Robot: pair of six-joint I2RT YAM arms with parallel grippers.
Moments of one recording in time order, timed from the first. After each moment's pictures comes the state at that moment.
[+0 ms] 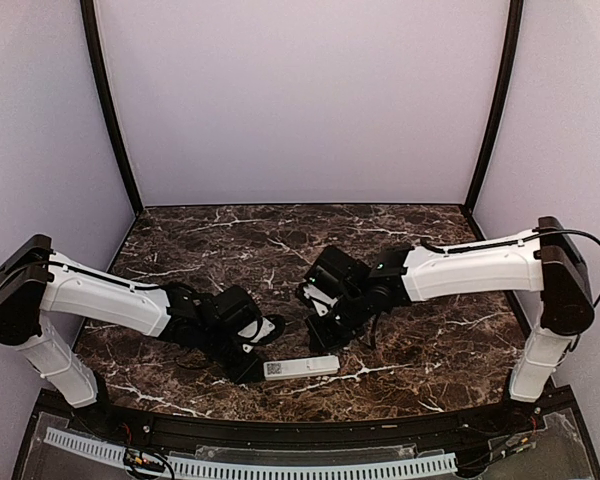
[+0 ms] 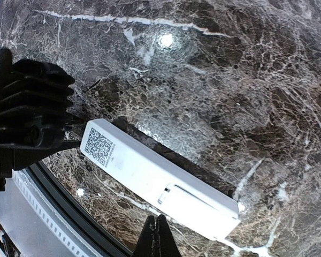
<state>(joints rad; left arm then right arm) -1.04 1.59 0.81 -0.40 0.16 -0.28 1.10 1.77 1.25 -0.62 -0.18 0.57</state>
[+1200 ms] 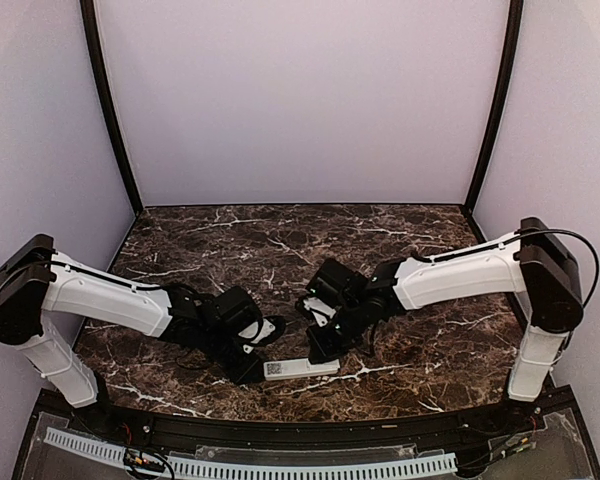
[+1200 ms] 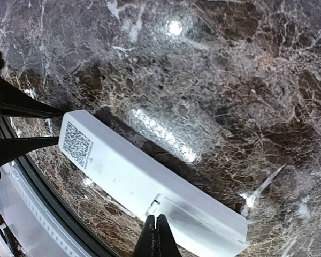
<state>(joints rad) -1.04 1.60 0.81 -0.40 0.16 -0.28 1.07 1.83 1.18 -0.51 -0.27 0.56</state>
